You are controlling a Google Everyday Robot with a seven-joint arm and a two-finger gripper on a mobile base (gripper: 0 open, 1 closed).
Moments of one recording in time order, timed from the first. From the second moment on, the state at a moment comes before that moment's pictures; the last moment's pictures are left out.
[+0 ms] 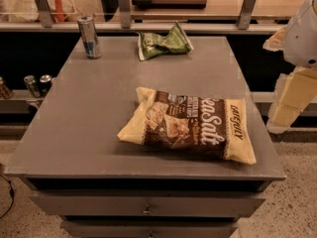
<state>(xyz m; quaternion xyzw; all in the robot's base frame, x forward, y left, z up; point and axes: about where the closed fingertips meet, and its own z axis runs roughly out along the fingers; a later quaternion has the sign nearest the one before) 0.438 -0.217 0.977 -0.60 0.78 -0.03 0.16</state>
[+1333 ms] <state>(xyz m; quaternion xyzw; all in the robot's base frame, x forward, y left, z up) 0.467 -0.163 0.921 -0.62 0.76 0.06 0.19</state>
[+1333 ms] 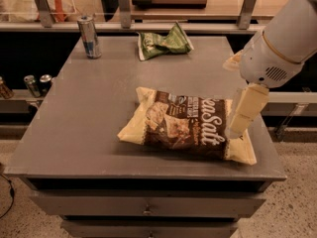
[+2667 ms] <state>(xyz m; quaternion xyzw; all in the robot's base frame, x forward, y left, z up) 0.489 -0.131 0.831 -0.62 0.76 0.15 0.13</state>
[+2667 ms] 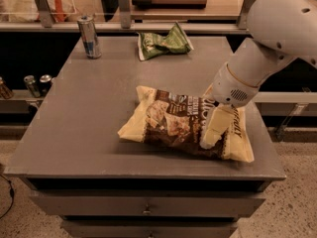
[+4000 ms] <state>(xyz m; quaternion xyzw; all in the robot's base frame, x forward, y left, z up) 0.505 -0.161 0.920 -0.60 0.77 0.08 0.20</state>
